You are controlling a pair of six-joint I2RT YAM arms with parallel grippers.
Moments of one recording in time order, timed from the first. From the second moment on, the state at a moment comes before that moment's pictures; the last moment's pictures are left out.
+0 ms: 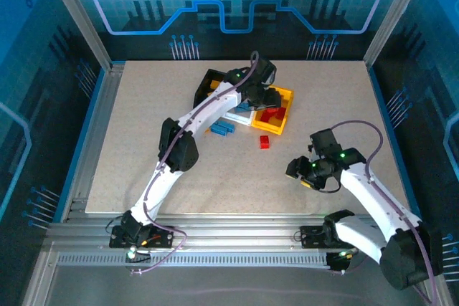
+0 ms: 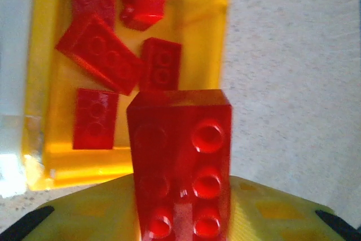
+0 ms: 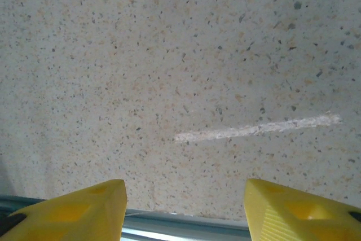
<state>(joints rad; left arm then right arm) -0.65 2.46 2.48 -1.00 0.21 -0.69 0.28 0.98 0.67 -0.94 -0.31 0.74</state>
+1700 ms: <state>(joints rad) -0.48 1.54 0.96 -0.67 0.25 -0.76 0.38 1.67 1.23 -0.91 -0.21 0.60</state>
